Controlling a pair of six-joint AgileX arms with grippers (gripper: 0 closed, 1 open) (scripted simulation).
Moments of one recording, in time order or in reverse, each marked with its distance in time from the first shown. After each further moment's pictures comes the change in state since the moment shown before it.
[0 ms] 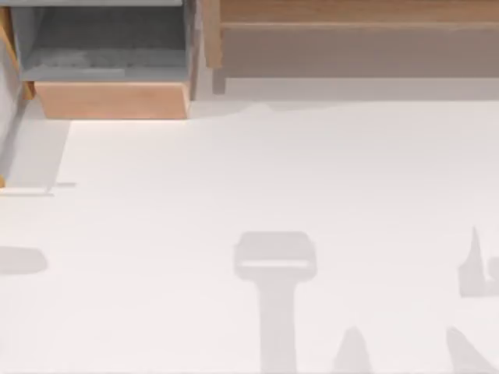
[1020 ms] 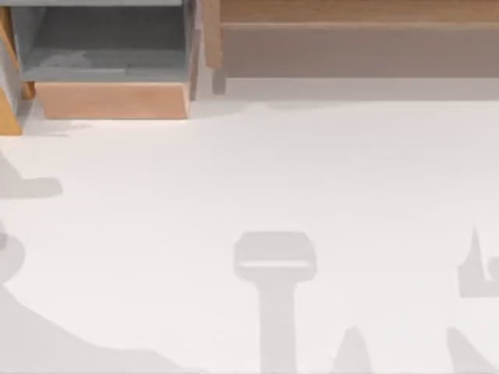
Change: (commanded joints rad) left arm -0.150 0.151 0.372 -0.197 -0.152 -0.005; right arm 0.000 0.000 0.000 0.000 0.000 0.000
